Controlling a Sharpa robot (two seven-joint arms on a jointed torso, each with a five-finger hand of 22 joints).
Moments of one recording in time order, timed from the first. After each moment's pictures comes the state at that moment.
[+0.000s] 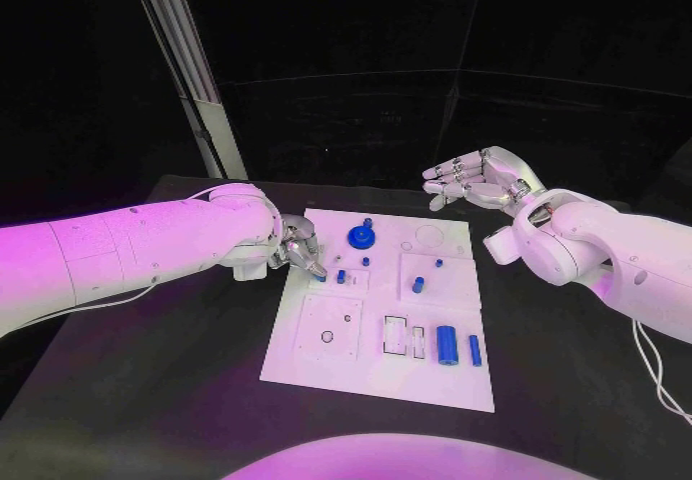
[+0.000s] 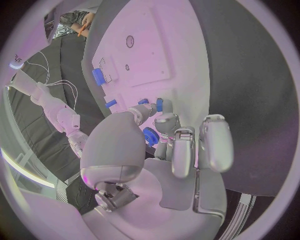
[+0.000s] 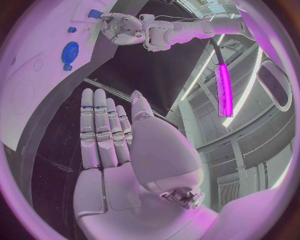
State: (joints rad) left arm 1.34 -0.69 -0.22 1.34 -1.00 0.21 -0.42; left_hand 1.17 -0.14 0.55 0.14 0.38 0.93 0.04 0.70 0.45 1.32 -0.04 1.12 0.87 1.47 -0.09 1.57 1.31 0.07 1.46 0.02 1.34 1.26; right arm 1.12 -0.80 0.12 1.41 -0.64 -0.26 0.26; right_hand 1.49 0.08 -0.24 0.11 0.32 0.96 0.21 0.07 0.07 1.15 0.14 0.10 0.08 1.30 0.08 0.08 0.22 0.18 1.06 0.18 0.38 0.20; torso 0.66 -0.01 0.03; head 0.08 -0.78
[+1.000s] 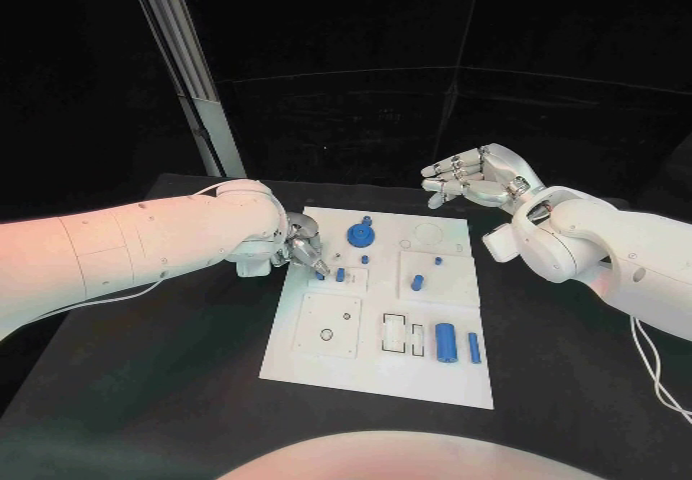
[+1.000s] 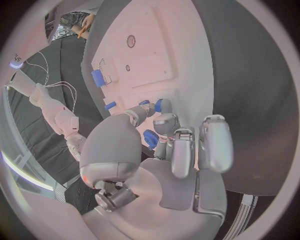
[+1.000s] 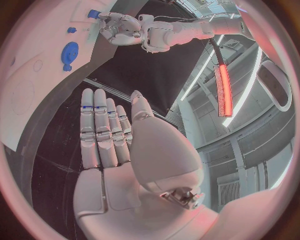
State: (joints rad) left arm 1.34 -0.66 -0.22 1.31 -1.00 0.24 -0.44; left_hand 1.07 -0.13 0.58 0.06 0.40 0.96 0.02 0.68 0.45 1.35 -0.04 1.12 0.87 1.47 -0.09 1.57 1.31 0.07 1.46 0.02 1.35 1.28; right arm 1.12 -0.80 0.12 1.41 -0.64 -0.26 0.26; right_hand 1.49 0.08 -0.24 0.11 0.32 0.96 0.21 0.07 0.07 1.15 0.14 0.10 0.08 1.30 0.08 0.08 0.22 0.18 1.06 0.18 0.38 0.20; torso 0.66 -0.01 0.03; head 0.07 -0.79
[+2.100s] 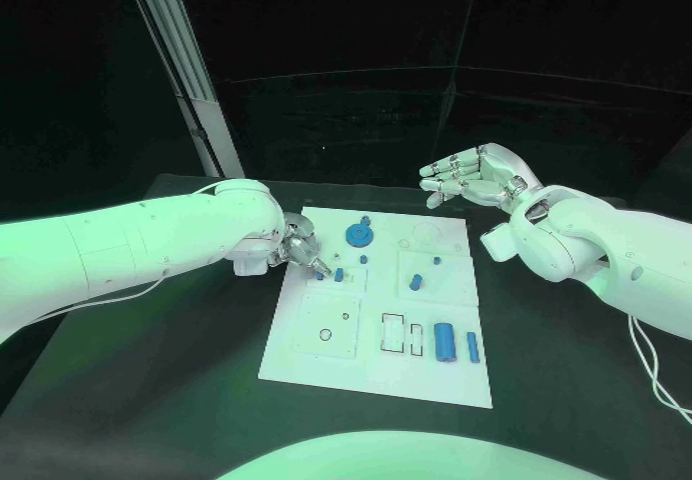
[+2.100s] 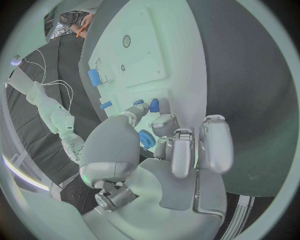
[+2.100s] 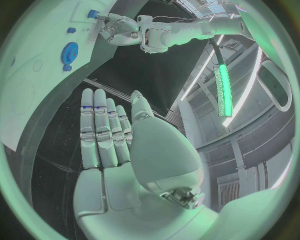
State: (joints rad) left arm 1.34 -0.65 -0.22 1.28 -0.99 0.26 -0.46; left_hand 0.96 -0.16 0.32 0.19 0.39 0.99 0.02 0.65 0.44 1.35 -0.05 1.15 0.91 1.47 -0.09 1.57 1.31 0.07 1.47 0.01 1.35 1.28; right arm 1.12 -0.80 0.12 1.42 -0.64 -0.26 0.26; right_hand 1.49 0.08 -0.24 0.11 0.32 0.96 0.21 0.07 0.07 1.15 0.14 0.10 0.08 1.30 0.08 0.08 0.22 0.18 1.06 0.18 0.38 0.20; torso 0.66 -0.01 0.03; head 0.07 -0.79
